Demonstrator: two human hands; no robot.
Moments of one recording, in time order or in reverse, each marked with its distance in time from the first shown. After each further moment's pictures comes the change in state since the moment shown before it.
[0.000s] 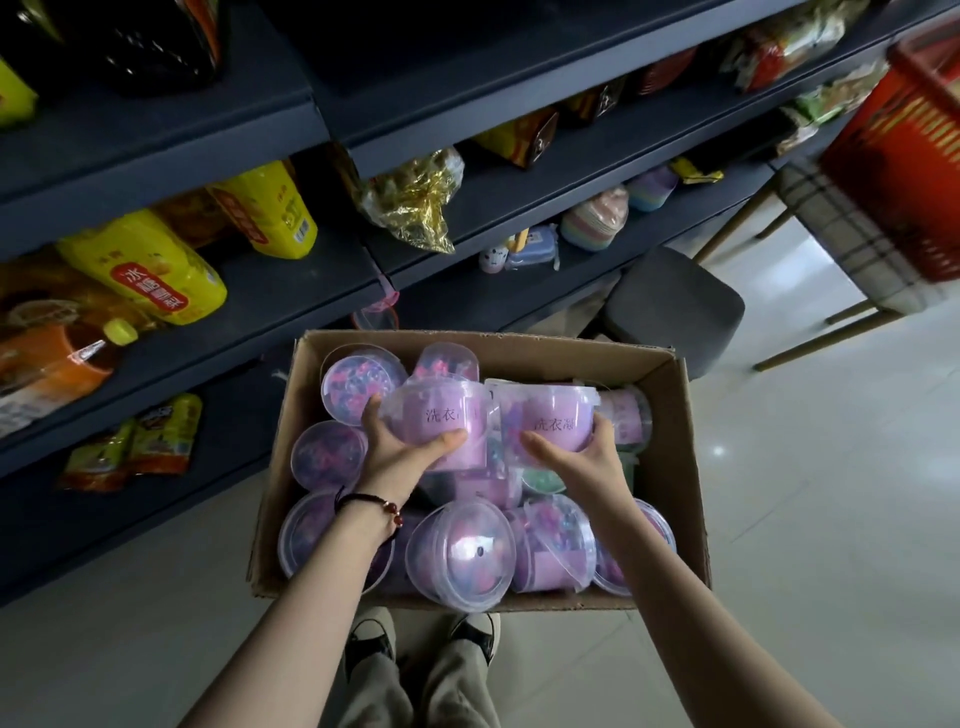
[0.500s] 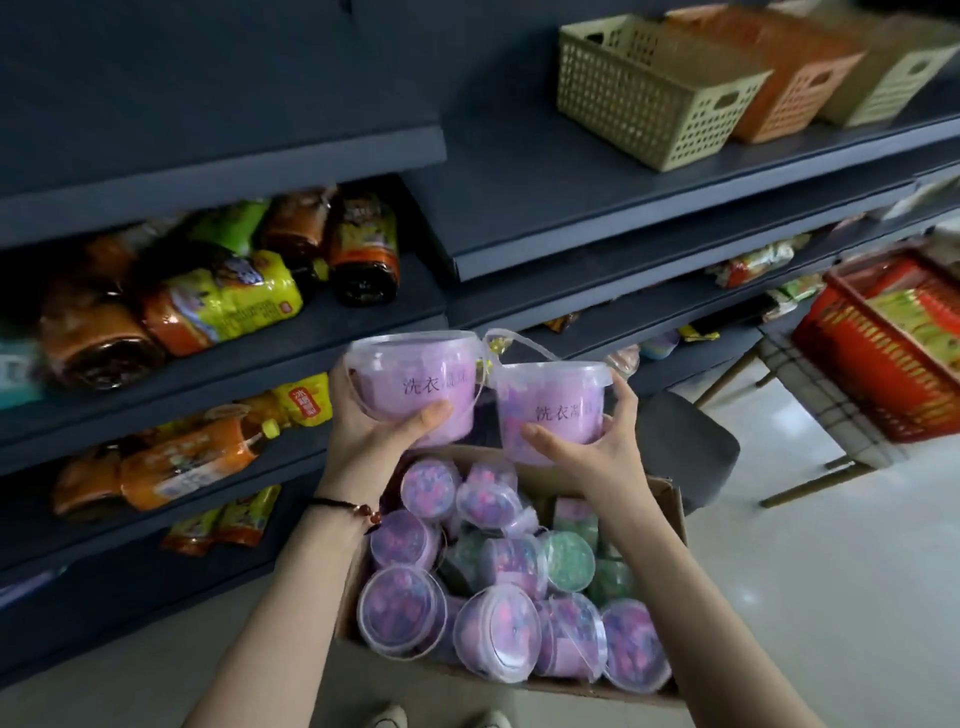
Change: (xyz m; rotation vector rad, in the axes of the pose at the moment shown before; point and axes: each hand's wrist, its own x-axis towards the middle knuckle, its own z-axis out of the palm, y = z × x) left_hand -0.129 0.213 -0.086 -0.159 0.144 0.610; right_hand -0.111 -0.225 0.038 0.054 -0.126 -0.420
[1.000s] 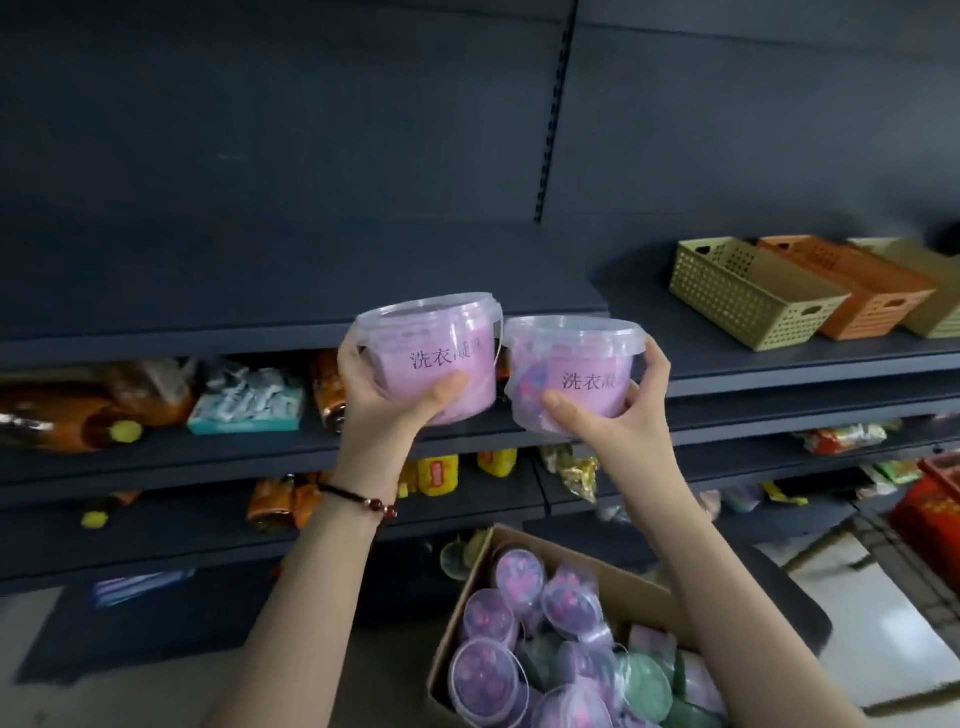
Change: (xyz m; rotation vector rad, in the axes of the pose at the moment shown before) left_hand -0.054 0.183 -0.135 -0.220 0.162 0.324; right_hand -0.082 -0.197 0.129 -0.003 -0.239 -0.414
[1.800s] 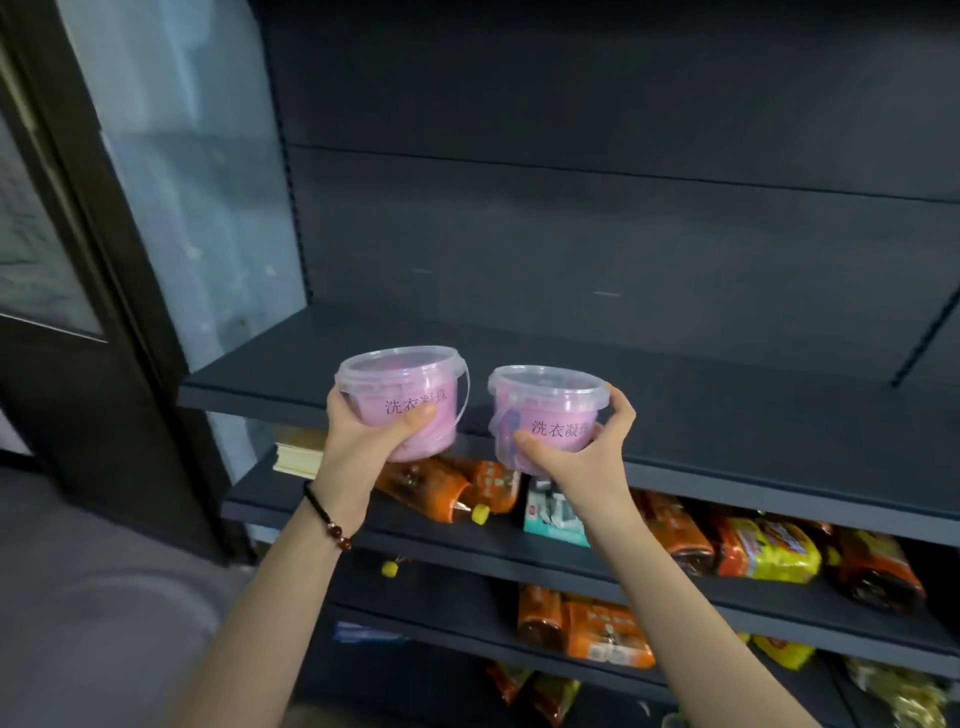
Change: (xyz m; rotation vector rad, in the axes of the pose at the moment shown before) left_hand 0.077 0.156 -0.452 0.130 0.376 0.070; right_hand -0.009 -0.062 0.481 0.120 -0.306 -0.027
